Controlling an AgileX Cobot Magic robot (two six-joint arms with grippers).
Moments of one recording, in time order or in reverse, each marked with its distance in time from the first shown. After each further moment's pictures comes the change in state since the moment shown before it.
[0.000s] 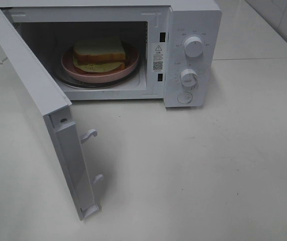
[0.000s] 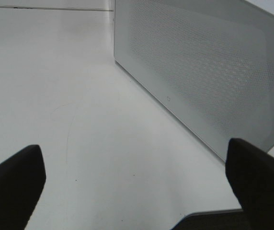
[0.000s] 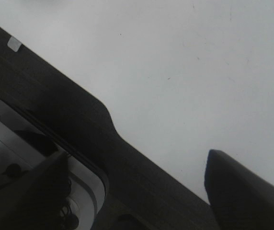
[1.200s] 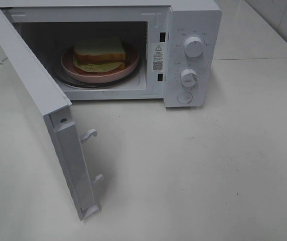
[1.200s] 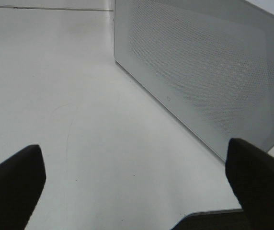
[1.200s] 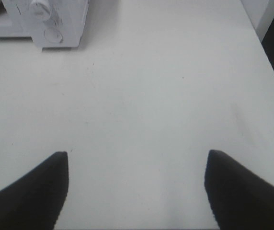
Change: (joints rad) left arm 0.000 0.000 0.000 0.000 0.000 0.000; right arm -0.551 -0.600 0.204 -0.052 -0.116 0.089
